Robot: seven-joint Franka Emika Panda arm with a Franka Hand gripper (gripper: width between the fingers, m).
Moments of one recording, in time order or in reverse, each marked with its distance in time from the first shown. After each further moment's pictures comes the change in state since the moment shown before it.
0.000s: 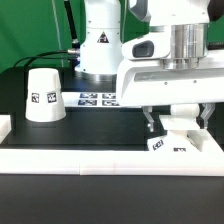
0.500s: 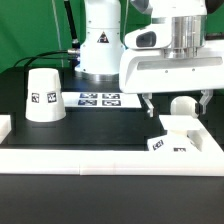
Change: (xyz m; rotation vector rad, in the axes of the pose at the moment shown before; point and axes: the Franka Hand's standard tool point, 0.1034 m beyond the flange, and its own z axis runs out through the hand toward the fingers) arm -0.040 -0.011 -0.014 0.000 -0.022 -0.033
